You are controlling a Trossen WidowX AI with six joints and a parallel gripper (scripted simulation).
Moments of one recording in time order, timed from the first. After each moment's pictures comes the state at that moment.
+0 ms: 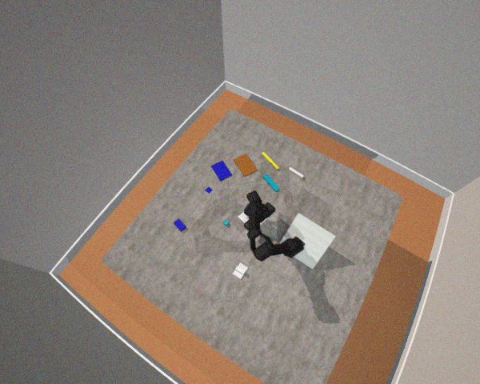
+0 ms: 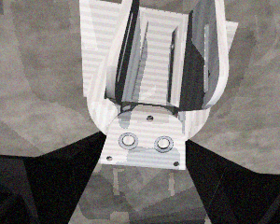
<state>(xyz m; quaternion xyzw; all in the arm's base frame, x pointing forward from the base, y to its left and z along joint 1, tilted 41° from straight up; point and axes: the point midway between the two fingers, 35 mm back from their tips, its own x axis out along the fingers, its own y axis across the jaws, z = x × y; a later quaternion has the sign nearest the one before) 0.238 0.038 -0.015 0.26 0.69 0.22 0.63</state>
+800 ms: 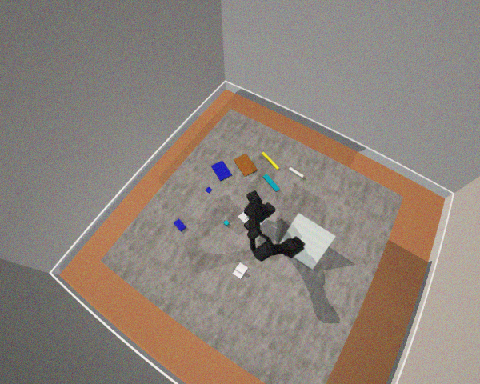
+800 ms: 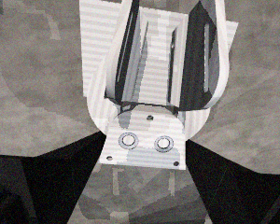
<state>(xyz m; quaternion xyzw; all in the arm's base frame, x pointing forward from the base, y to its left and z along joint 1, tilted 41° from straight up) 0.238 0.038 -0.015 0.26 0.69 0.22 0.63</state>
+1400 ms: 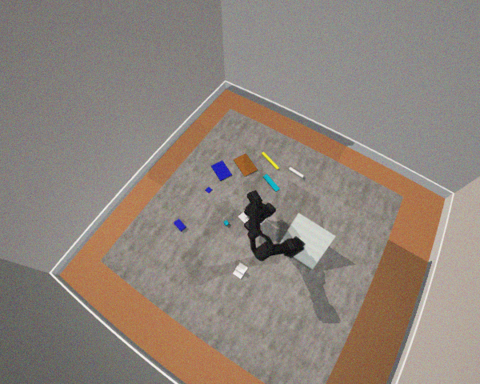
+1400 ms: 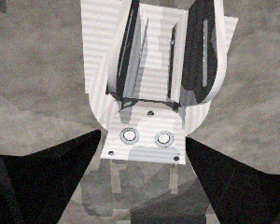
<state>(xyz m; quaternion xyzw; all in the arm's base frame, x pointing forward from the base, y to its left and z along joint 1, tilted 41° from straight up) 0.236 0.036 -0.011 0.26 0.70 0.22 0.63</state>
